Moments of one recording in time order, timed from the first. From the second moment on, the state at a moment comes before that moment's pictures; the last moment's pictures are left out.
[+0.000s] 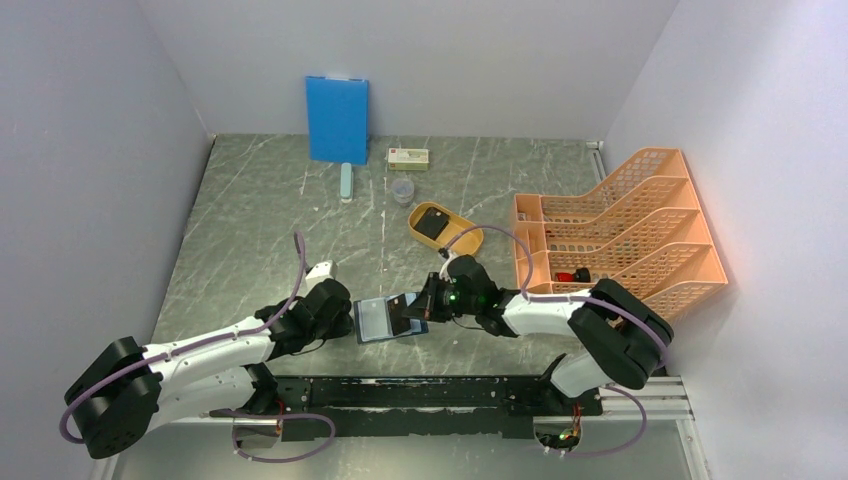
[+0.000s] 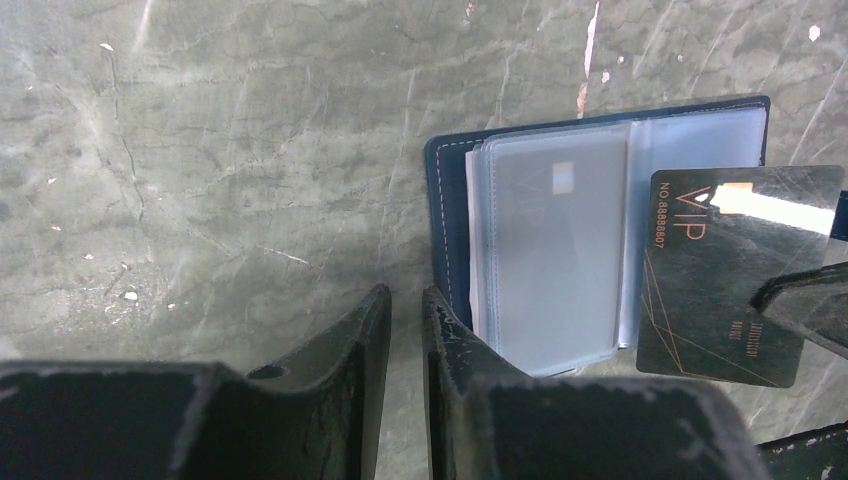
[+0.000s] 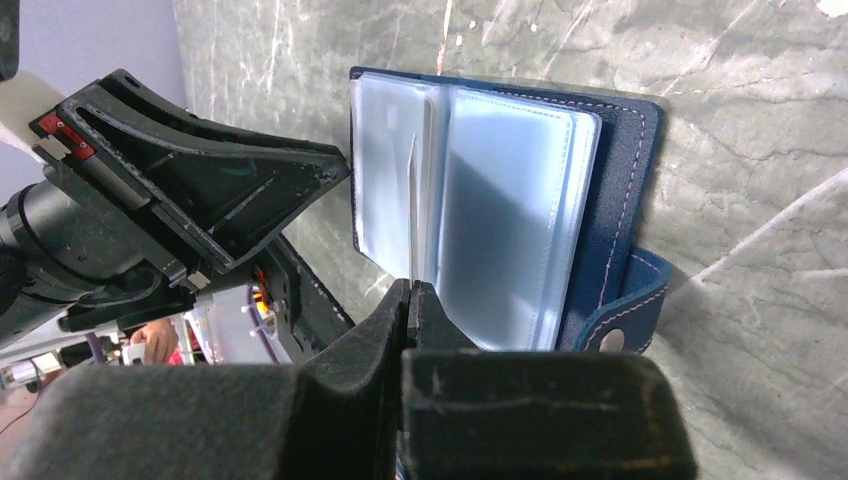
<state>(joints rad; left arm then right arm) -0.86 1.01 0.34 -0.25 -0.29 -0.94 0.83 1.46 0.45 0.41 -0.30 0.97</state>
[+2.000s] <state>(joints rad) -0.86 1.02 0.33 -0.23 -0.28 -0.94 0.85 1.64 0.48 0.58 -0.29 1.04</state>
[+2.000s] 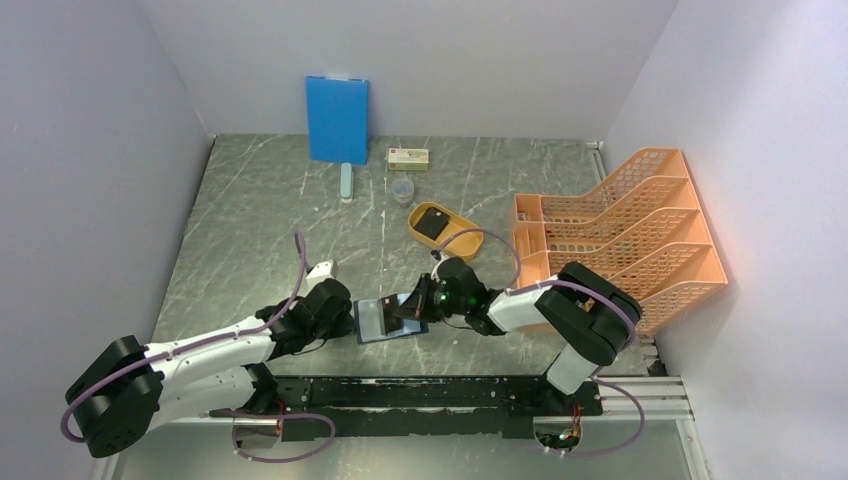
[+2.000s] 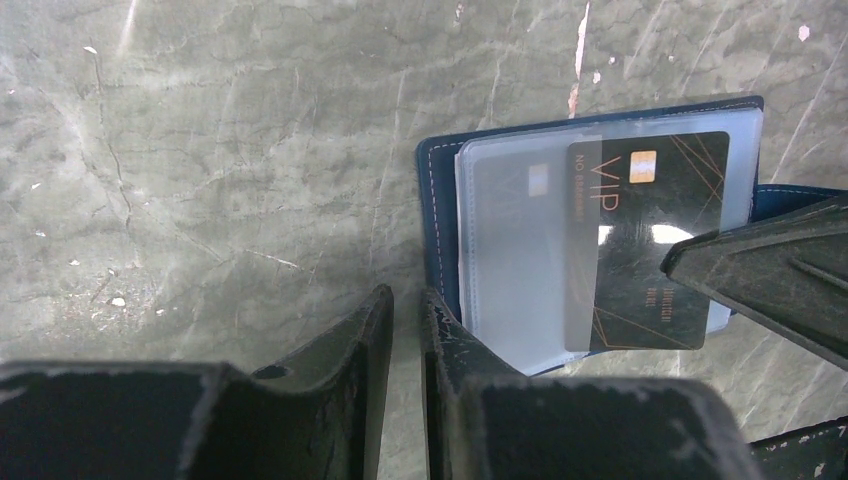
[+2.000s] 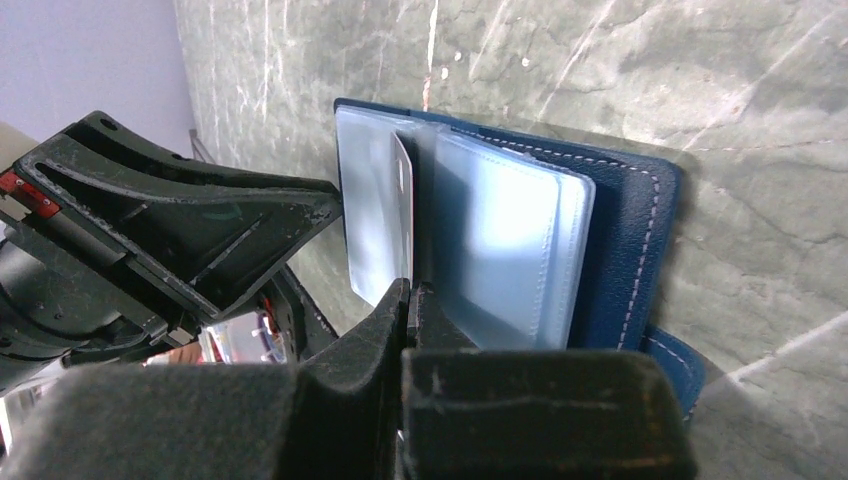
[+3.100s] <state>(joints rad) -0.86 0.99 0.32 -0.23 -0.26 -0.94 0.91 1.58 0.49 0.47 -0.20 1.07</state>
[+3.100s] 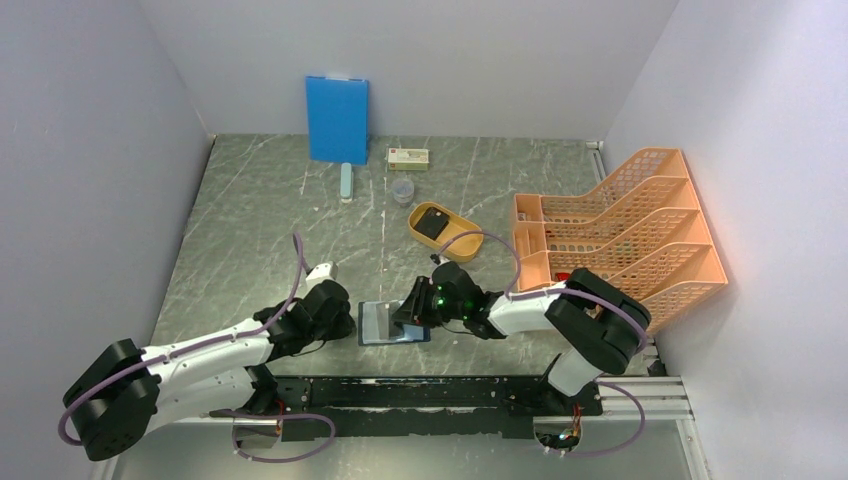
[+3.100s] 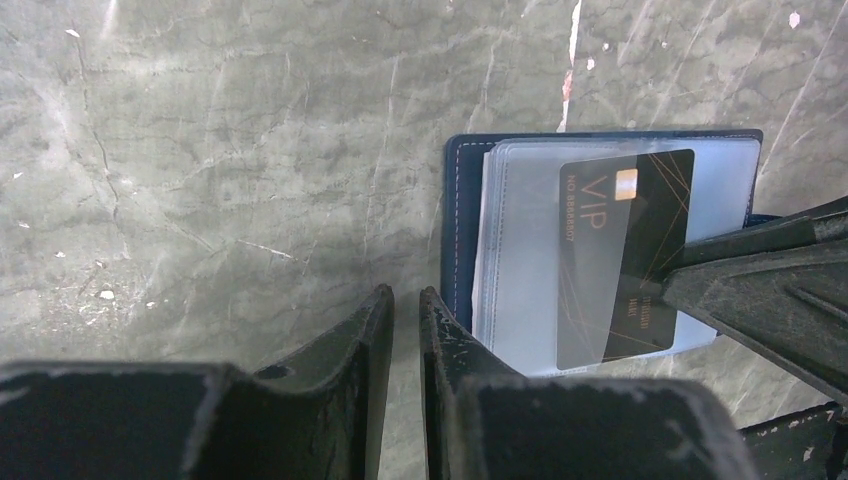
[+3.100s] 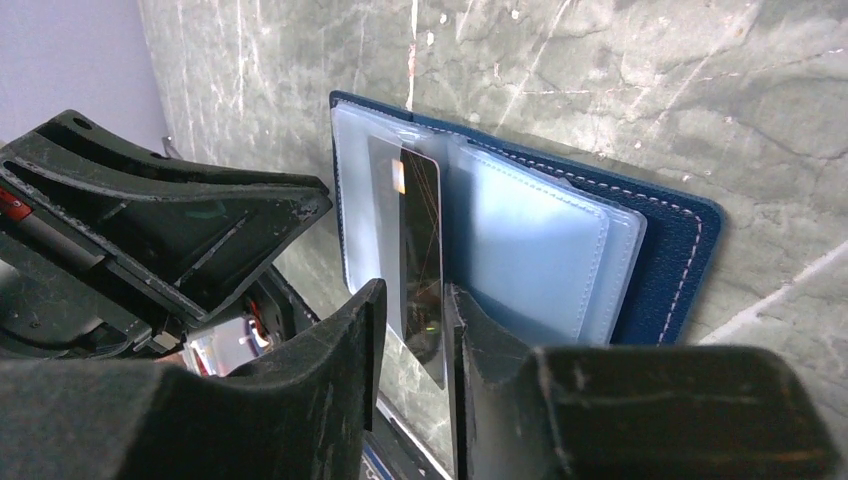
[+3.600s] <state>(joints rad) -0.86 0.99 0.30 -0.20 -0.24 -0.95 0.94 1.60 0.52 0.46 -0.22 1.07</state>
